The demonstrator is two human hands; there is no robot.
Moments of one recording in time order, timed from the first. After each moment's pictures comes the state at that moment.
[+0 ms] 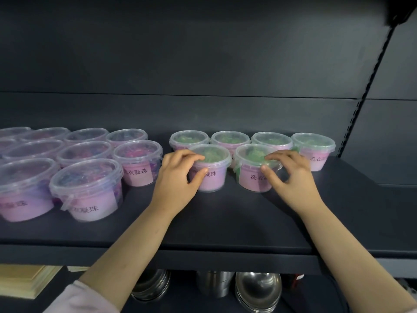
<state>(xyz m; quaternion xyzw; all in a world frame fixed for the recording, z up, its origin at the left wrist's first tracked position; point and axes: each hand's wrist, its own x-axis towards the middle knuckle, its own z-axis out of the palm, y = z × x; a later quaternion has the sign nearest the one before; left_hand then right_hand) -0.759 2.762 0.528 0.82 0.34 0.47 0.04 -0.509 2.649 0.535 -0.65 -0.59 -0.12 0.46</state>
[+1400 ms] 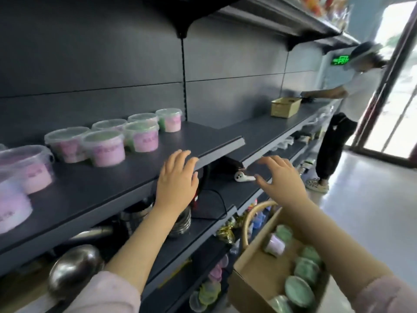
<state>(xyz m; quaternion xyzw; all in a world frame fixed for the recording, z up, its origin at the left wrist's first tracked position) -0.752 2.580 0.505 0.92 0.02 0.40 0.03 -0.661 2.326 0.514 -0.91 -0.27 -0.25 0.21</state>
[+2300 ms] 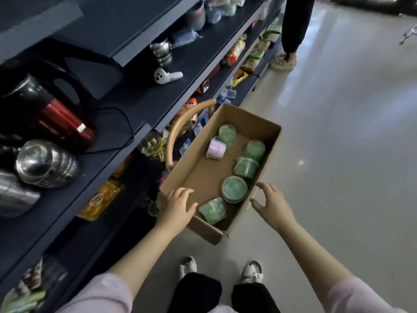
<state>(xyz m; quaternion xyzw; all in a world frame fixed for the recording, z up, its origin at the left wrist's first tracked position) -0.680 2.308 0.210 0.97 0.02 -0.10 0.21 -0.648 2.028 0.204 -0.94 -0.02 0.13 0.30</state>
